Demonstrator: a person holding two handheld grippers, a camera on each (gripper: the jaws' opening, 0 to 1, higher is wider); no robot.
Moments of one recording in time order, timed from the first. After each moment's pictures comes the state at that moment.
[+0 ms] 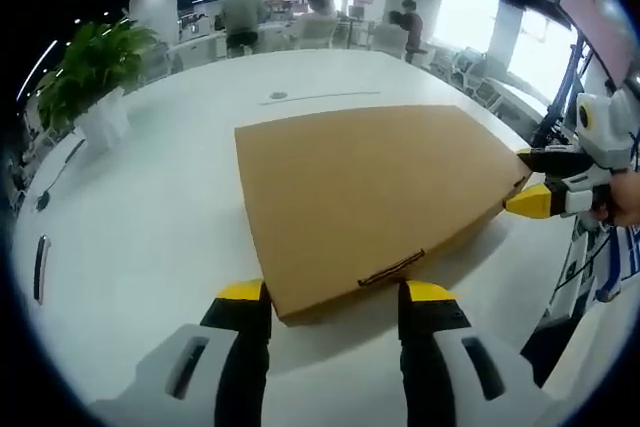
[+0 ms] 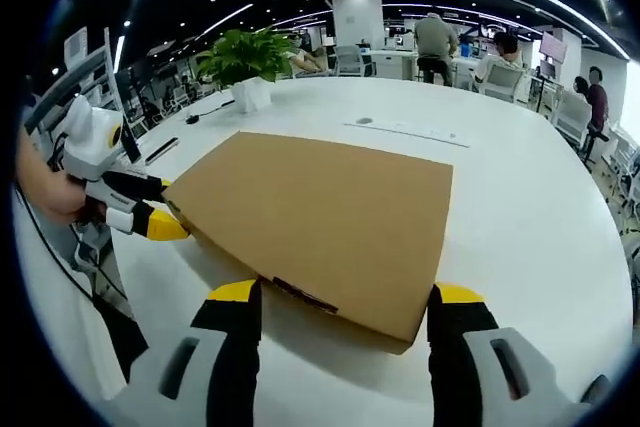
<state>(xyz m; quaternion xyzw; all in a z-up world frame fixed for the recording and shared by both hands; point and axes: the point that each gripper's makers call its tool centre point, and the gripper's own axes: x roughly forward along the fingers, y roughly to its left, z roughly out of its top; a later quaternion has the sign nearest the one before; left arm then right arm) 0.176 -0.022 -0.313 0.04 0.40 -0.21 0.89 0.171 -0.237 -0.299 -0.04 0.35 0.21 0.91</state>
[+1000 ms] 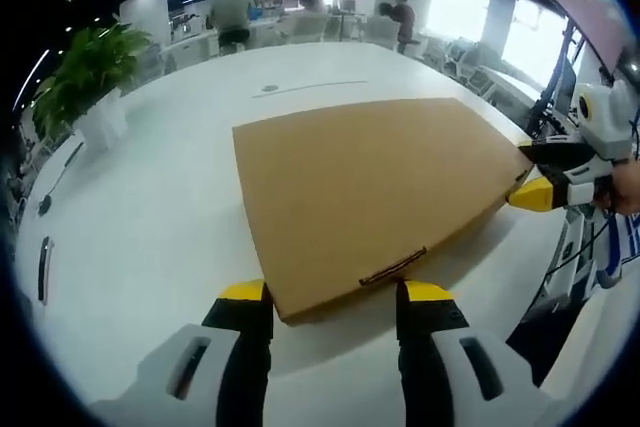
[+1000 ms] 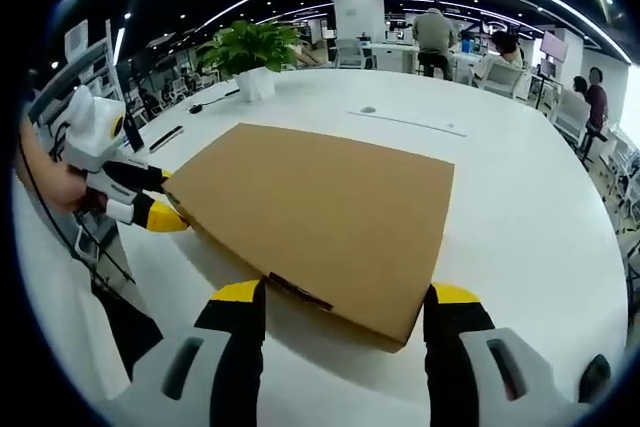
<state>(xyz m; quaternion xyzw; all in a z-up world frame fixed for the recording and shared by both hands) 0.145 -0.021 -0.315 0.06 0.41 -0.23 0.88 0.135 -0.239 -0.301 -0.05 0.36 0.20 0.91</state>
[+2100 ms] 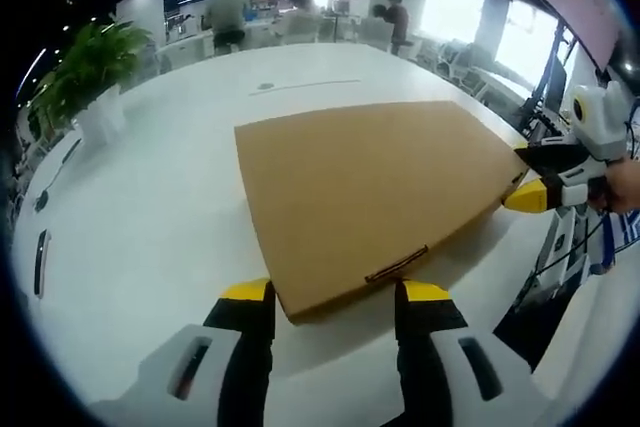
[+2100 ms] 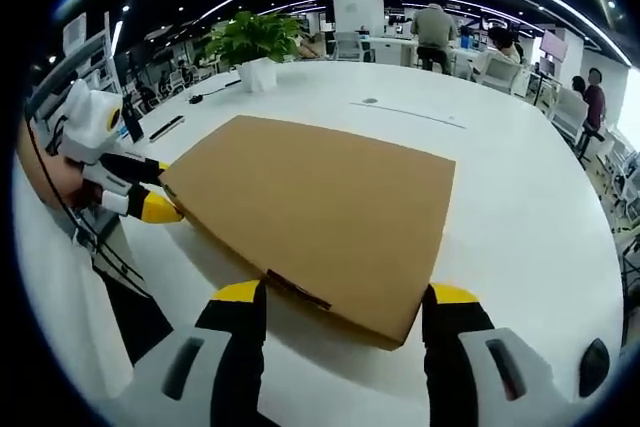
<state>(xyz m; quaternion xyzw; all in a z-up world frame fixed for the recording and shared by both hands) 0.126 -0.014 -0.314 0.05 0.41 -0.24 0.88 0.113 -0.238 -0.305 -0.06 0.38 0.20 0.90</state>
